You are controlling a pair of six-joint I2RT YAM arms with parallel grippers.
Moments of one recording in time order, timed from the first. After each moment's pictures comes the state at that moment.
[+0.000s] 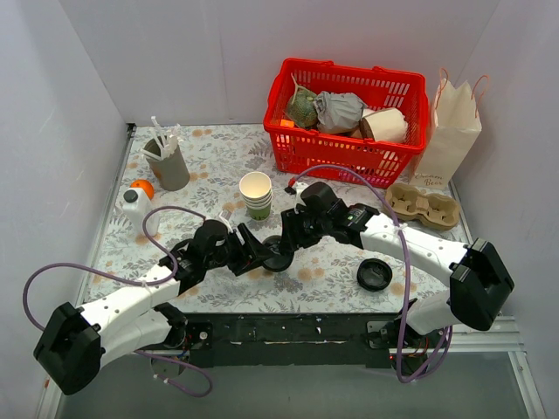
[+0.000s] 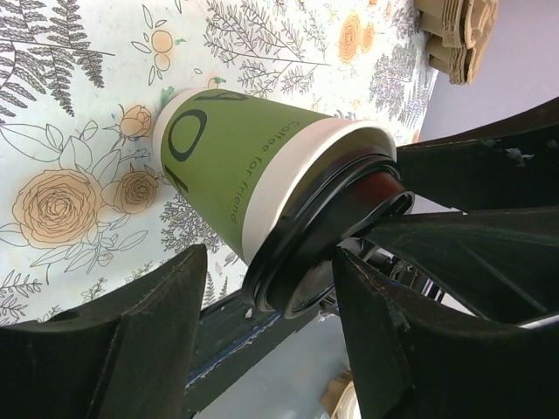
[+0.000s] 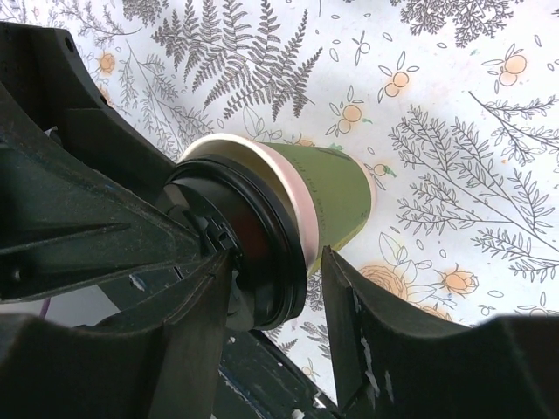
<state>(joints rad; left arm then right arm) -0.69 0.94 0.44 -0.10 0.22 -1.19 0.88 1.42 1.01 -0.40 -0.23 0.48</state>
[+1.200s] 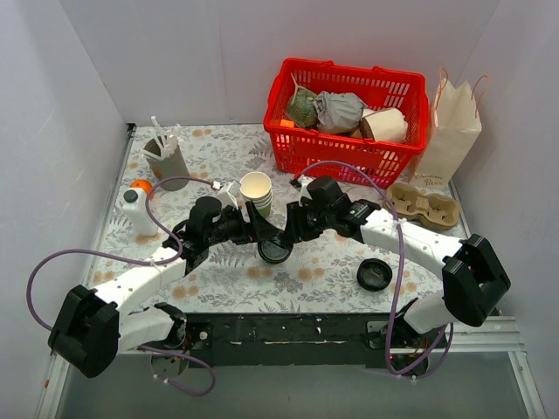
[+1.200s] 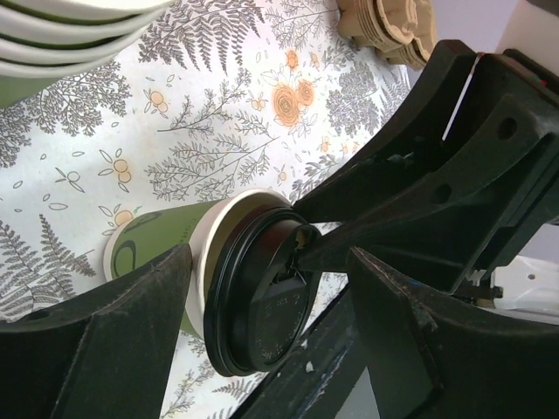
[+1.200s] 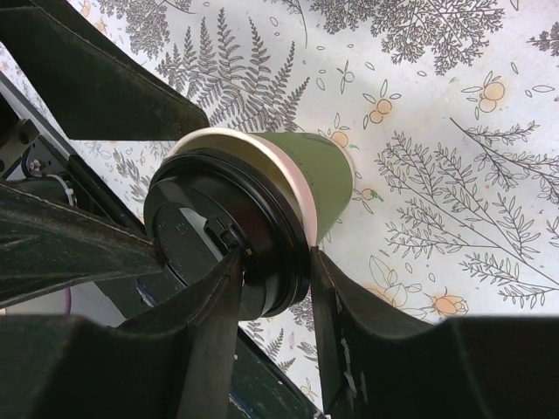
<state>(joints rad) -0.55 1.11 0.56 0.12 0.38 -0.78 0.80 1.45 1.00 -0.32 -0.30 0.49</state>
